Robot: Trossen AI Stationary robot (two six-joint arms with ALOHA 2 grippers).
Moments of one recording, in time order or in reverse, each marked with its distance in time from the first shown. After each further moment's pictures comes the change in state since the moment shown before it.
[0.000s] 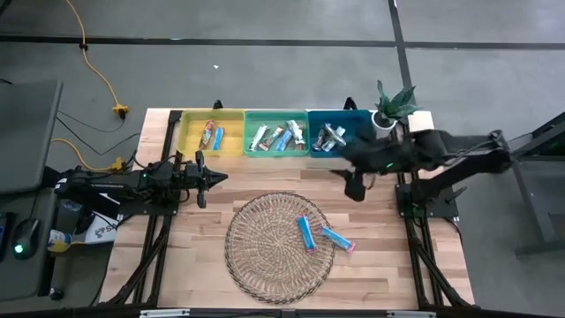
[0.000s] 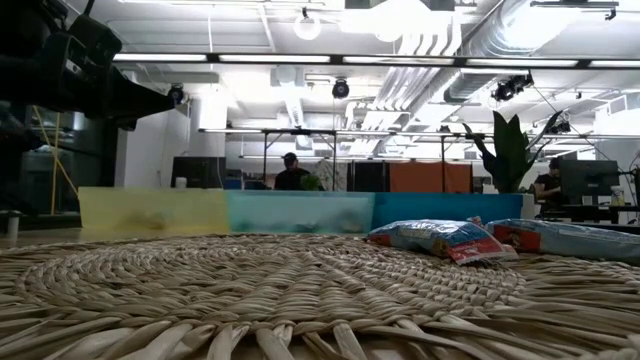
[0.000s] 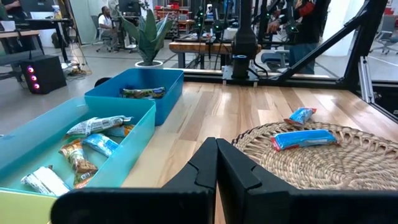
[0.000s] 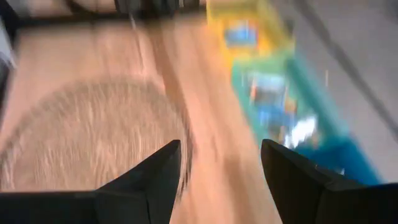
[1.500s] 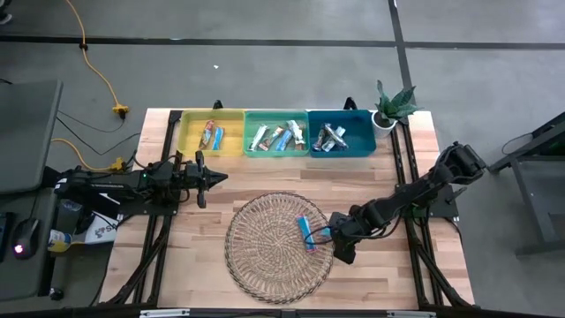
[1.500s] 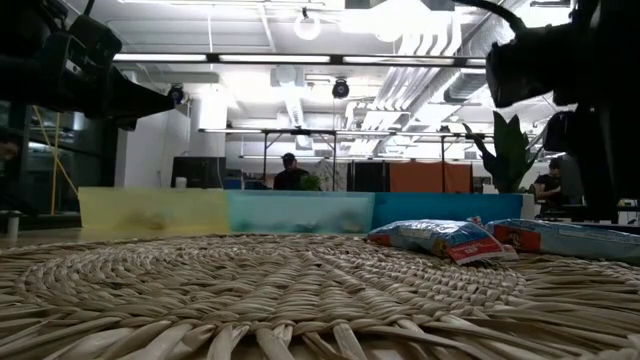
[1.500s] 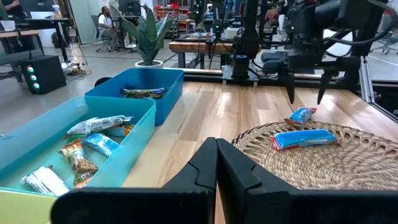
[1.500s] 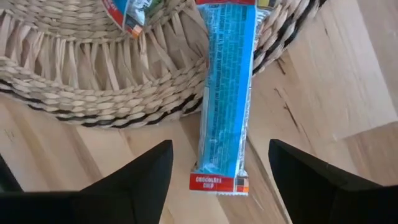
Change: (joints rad) left arm 0.000 0.000 0.000 0.000 0.000 0.000; right arm 0.309 0.318 -0.581 0.321 -0.393 0.735
